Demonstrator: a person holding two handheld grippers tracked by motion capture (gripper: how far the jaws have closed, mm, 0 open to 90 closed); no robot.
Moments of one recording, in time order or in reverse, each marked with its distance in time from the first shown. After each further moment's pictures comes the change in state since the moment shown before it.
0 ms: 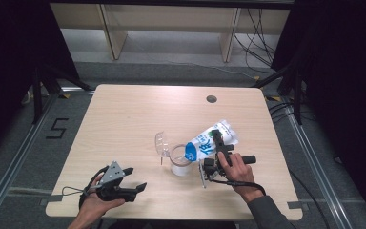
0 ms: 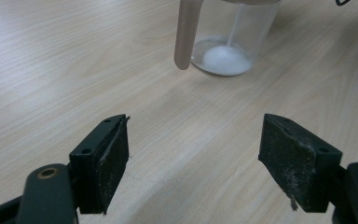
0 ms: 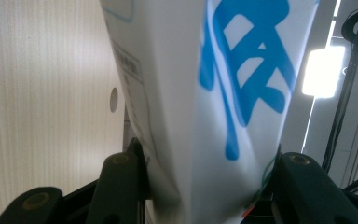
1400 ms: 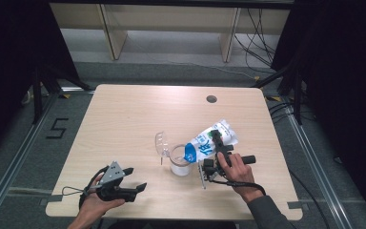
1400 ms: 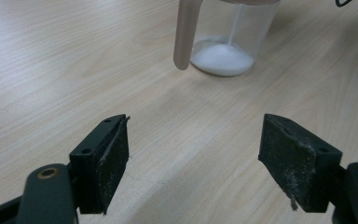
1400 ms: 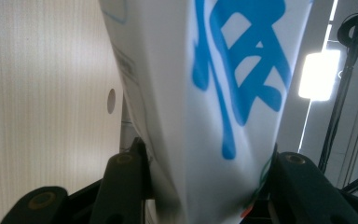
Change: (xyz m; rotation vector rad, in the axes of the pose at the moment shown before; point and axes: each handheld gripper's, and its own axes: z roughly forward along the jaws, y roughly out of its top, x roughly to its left) left arm 0.000 0.000 0.000 0.001 -0.002 0.000; right arm -0.004 0.002 -0.002 0.003 0.002 -0.051
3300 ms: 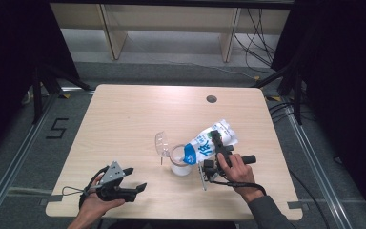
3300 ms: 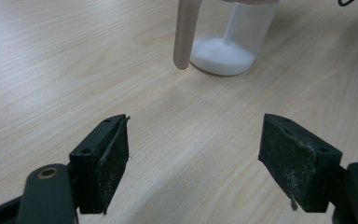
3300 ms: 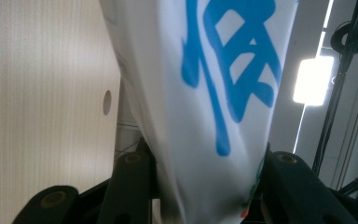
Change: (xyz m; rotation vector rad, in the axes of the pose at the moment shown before) left arm 0.000 0.000 0.000 -0.005 -0.005 0.001; right arm 0.002 0.000 -0.002 -0.010 -0.020 0.011
